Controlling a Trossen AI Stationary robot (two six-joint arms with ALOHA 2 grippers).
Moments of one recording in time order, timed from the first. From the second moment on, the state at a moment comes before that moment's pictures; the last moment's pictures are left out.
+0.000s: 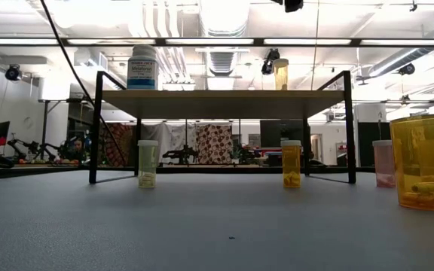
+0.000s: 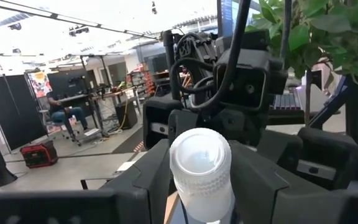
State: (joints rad) left arm -0.38 1.47 0.87 0.82 -0.60 0.27; right arm 0.37 1.49 0.83 0.69 0.55 -0.28
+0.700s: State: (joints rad) left arm -0.20 1.54 1.18 -0.05 -0.81 -0.13; right arm 0.37 1.25 0.83 0.21 0.58 0.04
